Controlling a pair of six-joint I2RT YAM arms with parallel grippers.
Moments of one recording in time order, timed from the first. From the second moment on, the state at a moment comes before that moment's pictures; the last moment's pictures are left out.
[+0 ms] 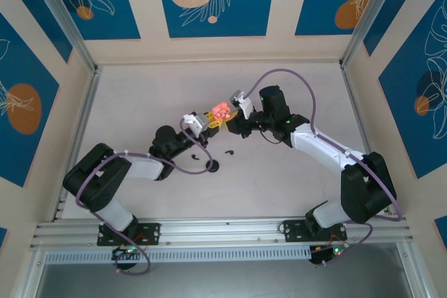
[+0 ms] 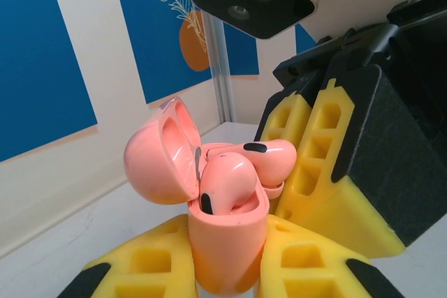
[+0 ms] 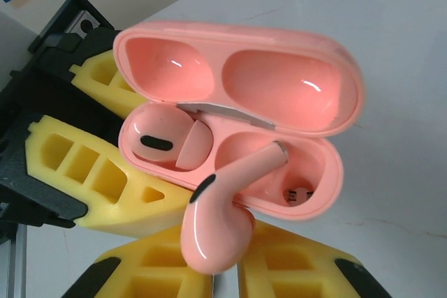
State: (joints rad) left arm -0.63 1.61 0.52 1.21 0.35 0.11; right arm 0.50 1.43 0.98 -0.13 -0.63 -0.08
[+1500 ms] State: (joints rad) left arm -0.63 1.61 0.52 1.21 0.37 0.10; right arm 0.45 1.38 1.00 -0.18 -0.69 -0.12
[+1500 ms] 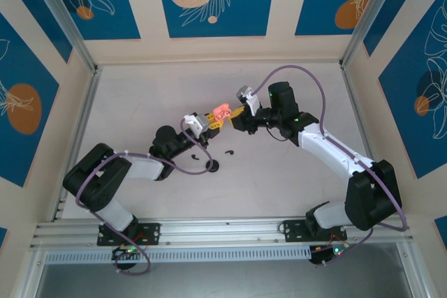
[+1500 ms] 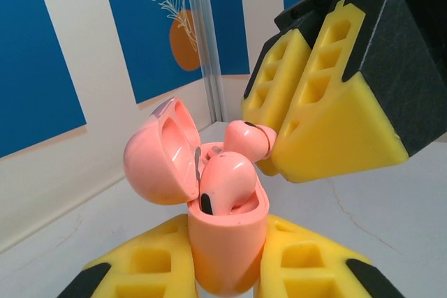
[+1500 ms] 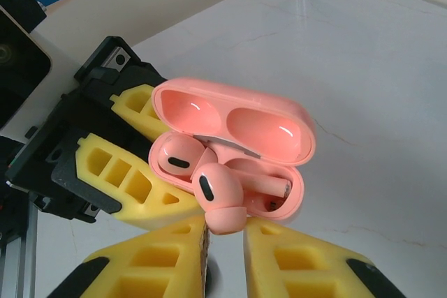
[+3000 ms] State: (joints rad) left arm -0.63 1.61 0.52 1.15 0.46 0.06; right arm 0.35 1.32 1.07 -0.29 -0.86 -0.35
